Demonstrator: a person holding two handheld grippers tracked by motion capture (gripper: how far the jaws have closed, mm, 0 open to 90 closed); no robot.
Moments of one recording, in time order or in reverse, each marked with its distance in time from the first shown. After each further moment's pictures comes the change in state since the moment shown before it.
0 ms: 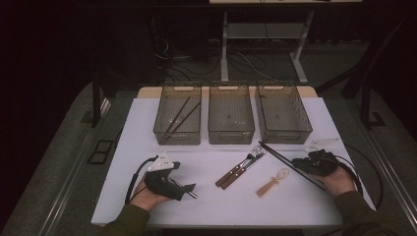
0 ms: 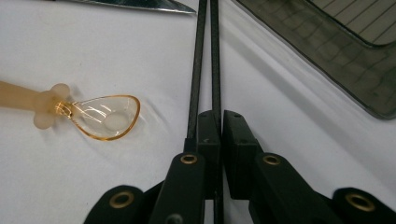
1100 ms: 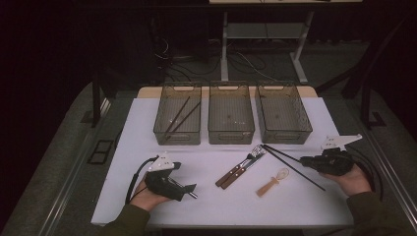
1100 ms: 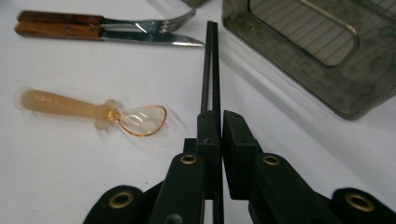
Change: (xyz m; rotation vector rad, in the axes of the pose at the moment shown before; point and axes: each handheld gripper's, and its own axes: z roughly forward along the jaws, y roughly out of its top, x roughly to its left) left arm -0.001 0.001 0.000 -0.001 -0.012 0.002; right arm -0.005 0.000 -0.041 -0.085 0.067 0.042
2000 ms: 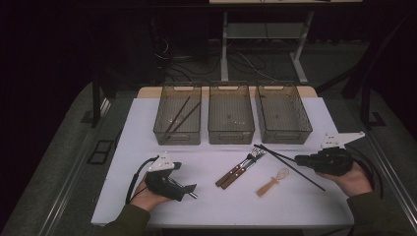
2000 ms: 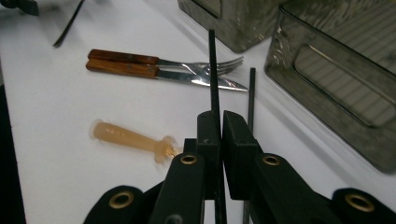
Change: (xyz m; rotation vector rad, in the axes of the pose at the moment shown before) left arm -0.001 0.000 0.000 0.001 -0.005 -0.001; right arm 0.025 0.024 -0.013 -0.071 0.090 -0.053
